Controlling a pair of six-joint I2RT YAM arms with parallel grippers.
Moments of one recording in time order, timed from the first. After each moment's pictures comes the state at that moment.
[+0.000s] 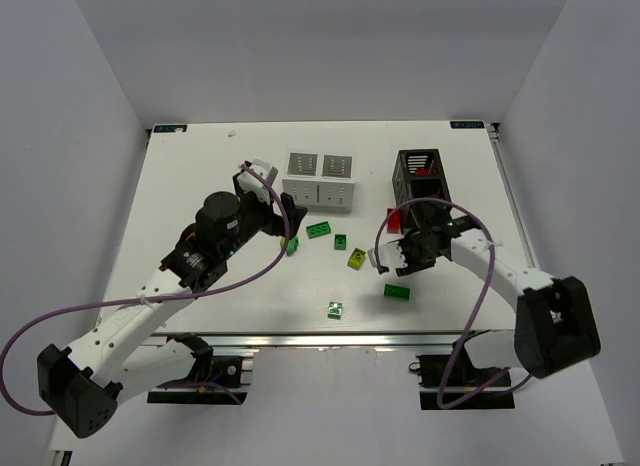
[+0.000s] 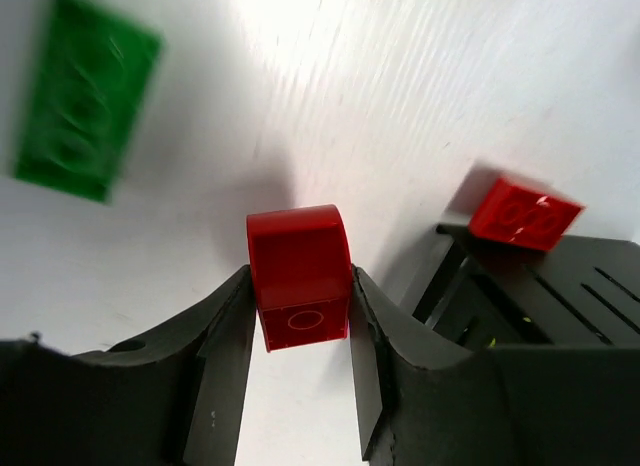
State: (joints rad) left arm -0.64 0.98 0.86 -0.05 -0.02 -0.14; right arm 0.40 1.38 0.82 -0.68 -0.20 -1.59
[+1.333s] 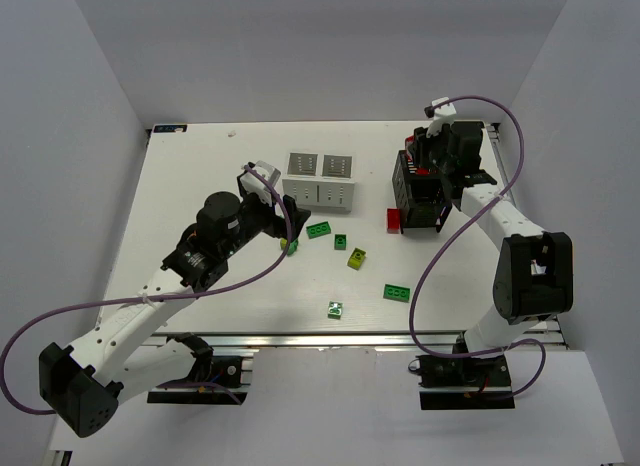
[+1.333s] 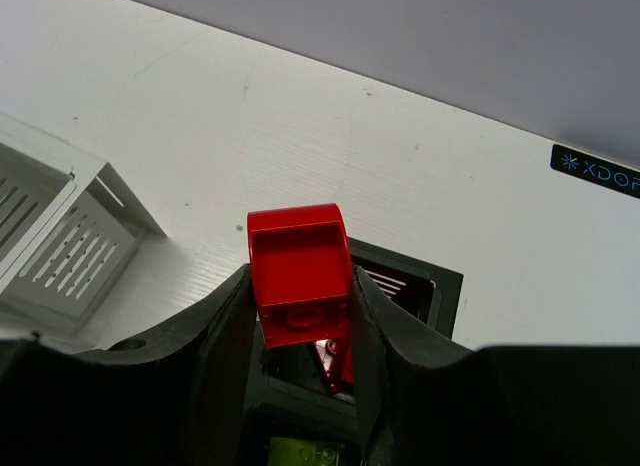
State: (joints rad) left arm -0.64 0.98 0.85 -0.03 0.04 -0.14; right arm 0.15 1.61 1.16 0.18 -0.20 -0.14
